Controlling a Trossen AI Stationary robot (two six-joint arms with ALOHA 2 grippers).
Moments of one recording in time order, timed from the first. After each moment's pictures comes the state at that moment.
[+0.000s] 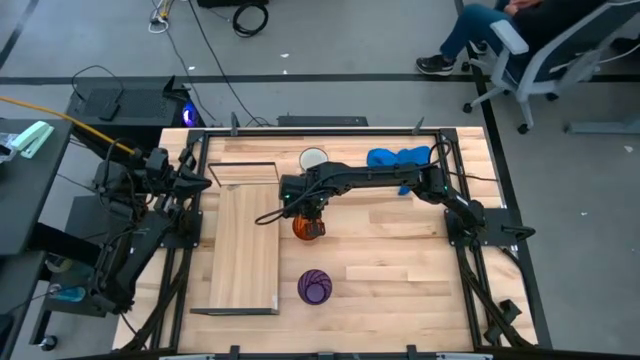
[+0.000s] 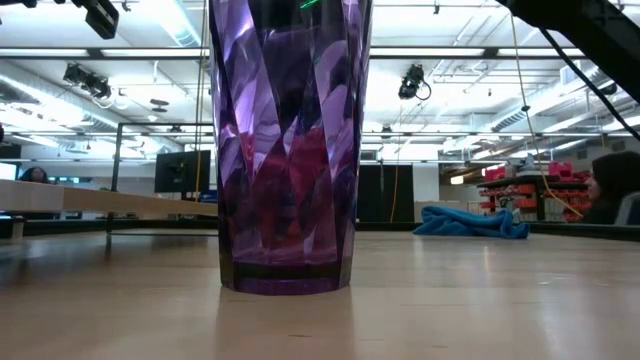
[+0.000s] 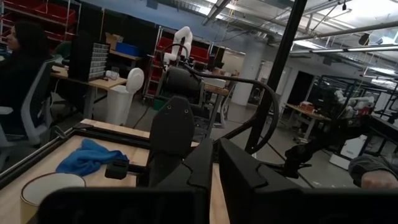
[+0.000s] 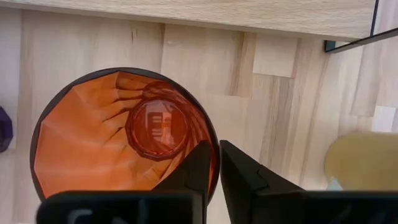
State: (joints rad) left arm 1.21 0.14 0.49 0.06 1.24 -0.63; right arm -0.04 2.27 2.15 -1.15 -0.02 -0.14
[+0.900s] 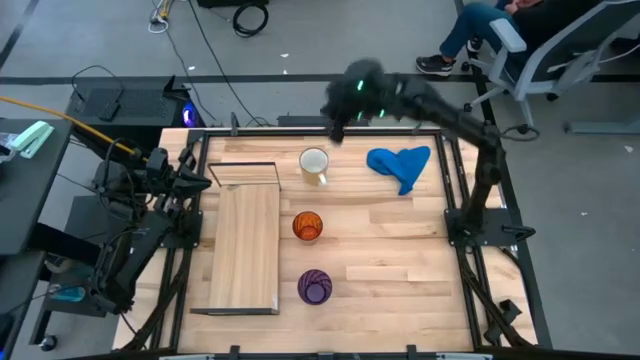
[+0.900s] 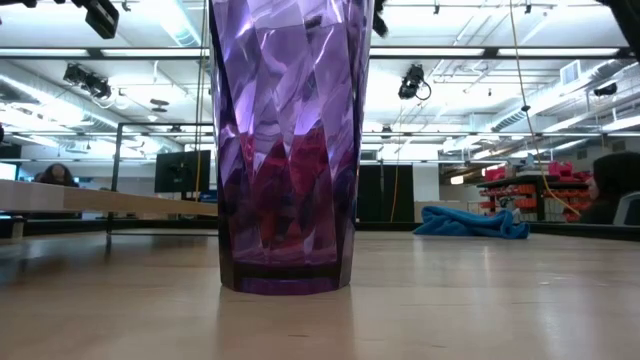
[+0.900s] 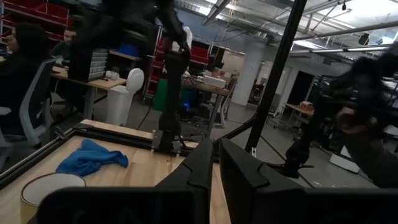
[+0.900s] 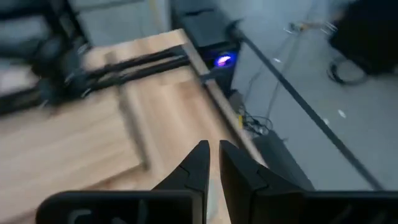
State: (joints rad) left arm 1.21 0.14 0.49 0.06 1.24 -0.63; right arm -0.42 1.80 2.15 -0.96 0.02 0.03
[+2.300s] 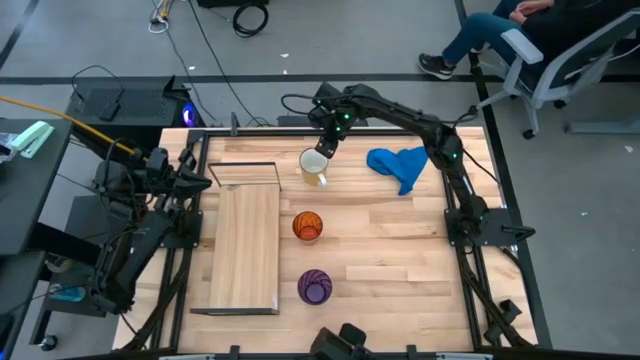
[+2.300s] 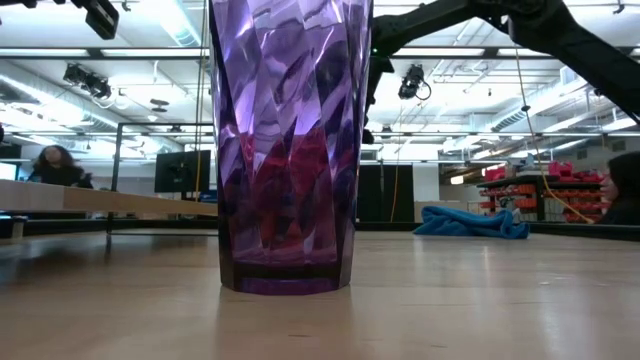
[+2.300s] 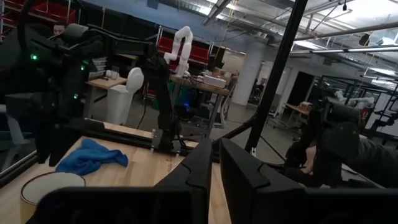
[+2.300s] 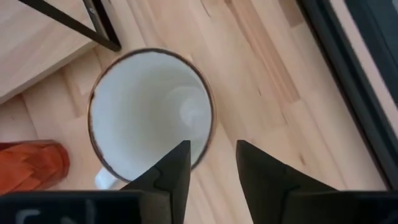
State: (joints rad) left arm 1.21 0.14 0.49 0.05 1.24 -0.63; right arm -0.54 2.20 2.15 -1.18 -0.25 -0.05
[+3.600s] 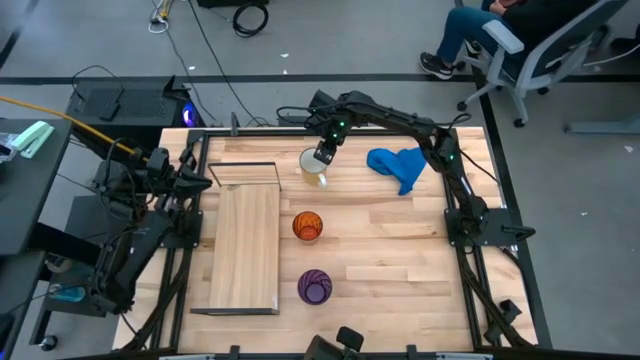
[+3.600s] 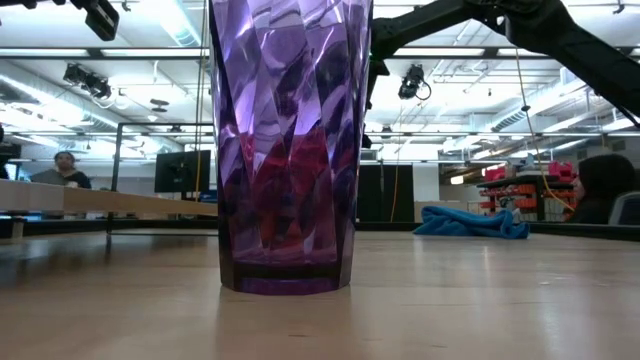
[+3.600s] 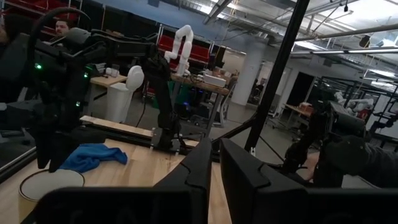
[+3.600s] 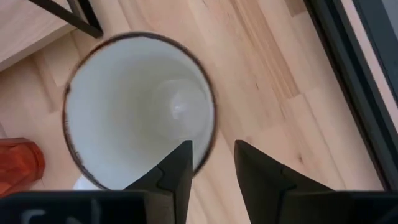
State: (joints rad) left arm 1.21 0.14 0.49 0.04 1.24 -0.63; right arm -0.51 2.22 2.12 -1.16 -0.17 -0.05
